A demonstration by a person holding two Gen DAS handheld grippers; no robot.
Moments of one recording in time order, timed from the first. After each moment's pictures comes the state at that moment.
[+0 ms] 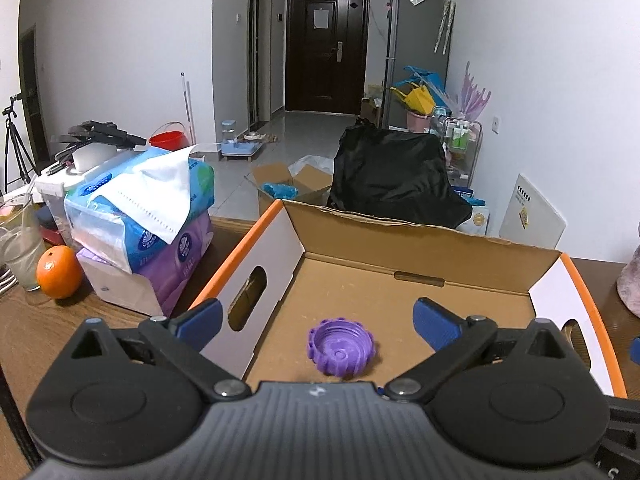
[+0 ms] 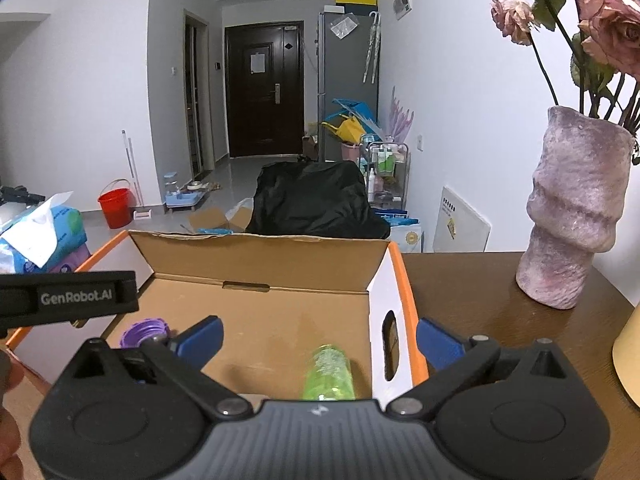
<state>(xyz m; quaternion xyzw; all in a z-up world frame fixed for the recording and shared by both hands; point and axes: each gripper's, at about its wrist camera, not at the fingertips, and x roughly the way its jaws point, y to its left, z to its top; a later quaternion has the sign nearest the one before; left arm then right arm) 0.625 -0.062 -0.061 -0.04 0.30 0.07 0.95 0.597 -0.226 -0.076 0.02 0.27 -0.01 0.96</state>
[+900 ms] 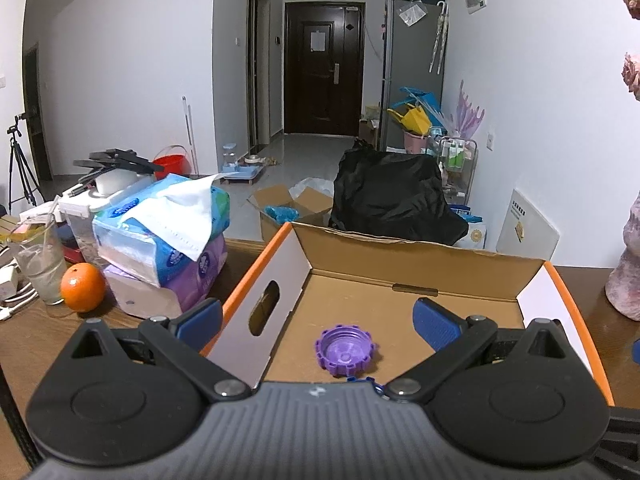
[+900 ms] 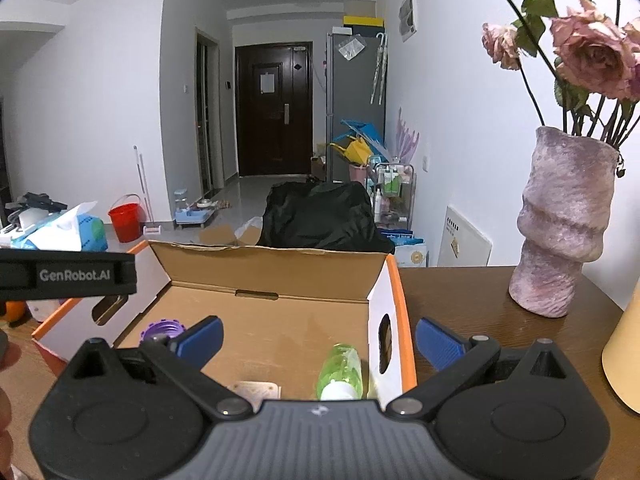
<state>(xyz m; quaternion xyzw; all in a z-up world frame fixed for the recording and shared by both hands) 0.588 -0.061 -0.041 -0.02 0.26 0.07 0.96 0.560 -0.231 -0.067 0.01 0.23 0.00 0.97</state>
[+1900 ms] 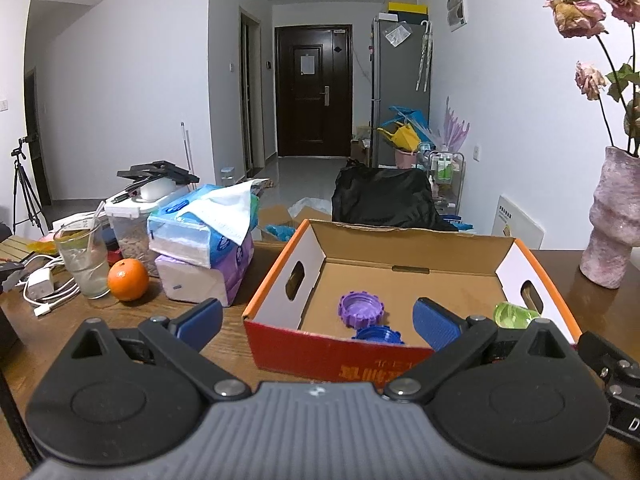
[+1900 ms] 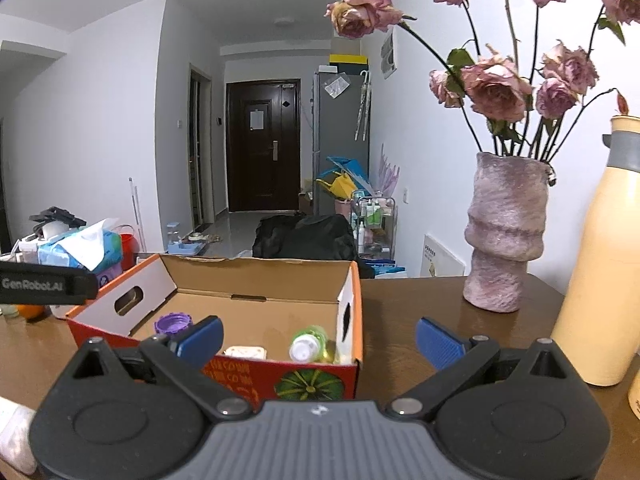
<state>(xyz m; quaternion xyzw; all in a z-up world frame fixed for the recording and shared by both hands) 0.489 -0.047 -0.032 0.00 0.23 0.05 0.97 0.461 -0.248 -0.061 0.01 0.18 -0.02 0.98</state>
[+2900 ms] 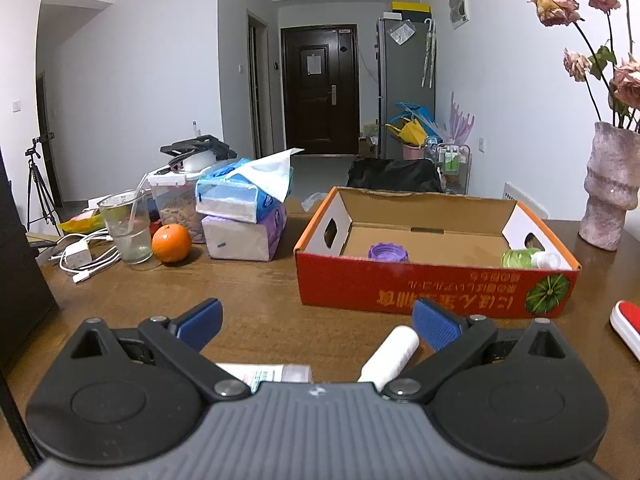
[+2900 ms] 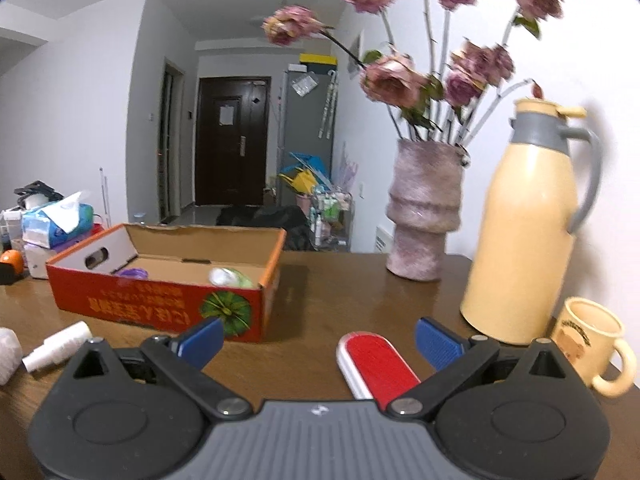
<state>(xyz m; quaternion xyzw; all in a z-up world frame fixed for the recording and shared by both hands) 0.410 -0.020 -0.057 0.01 0.23 0.06 0.97 0.369 -0.301 -0.080 -0.01 0.18 -0.07 0.98</state>
